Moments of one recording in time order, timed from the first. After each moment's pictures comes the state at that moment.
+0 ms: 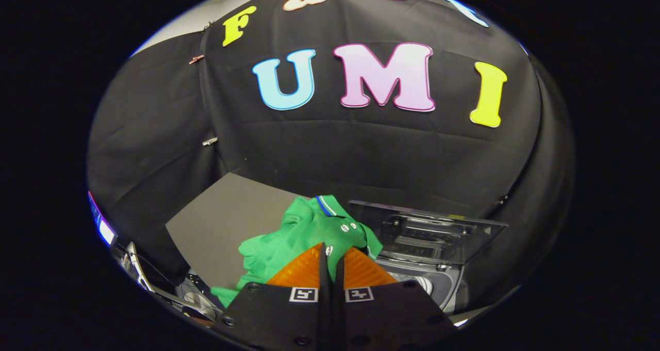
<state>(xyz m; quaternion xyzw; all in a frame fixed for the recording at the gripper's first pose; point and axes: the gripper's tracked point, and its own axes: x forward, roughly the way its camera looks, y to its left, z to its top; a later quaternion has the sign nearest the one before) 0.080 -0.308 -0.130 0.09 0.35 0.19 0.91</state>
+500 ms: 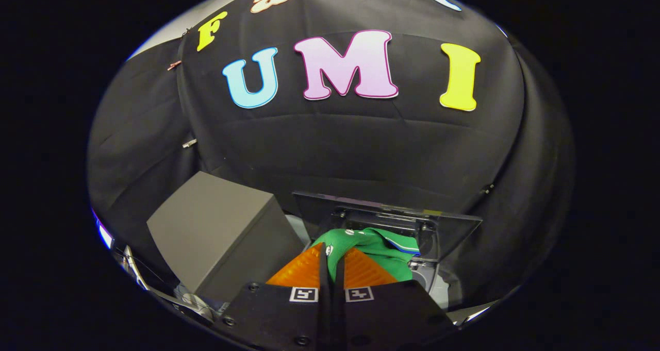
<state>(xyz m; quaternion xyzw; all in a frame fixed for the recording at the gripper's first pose) 0.104 -0.393 -0.178 0.08 0.37 0.15 0.91</state>
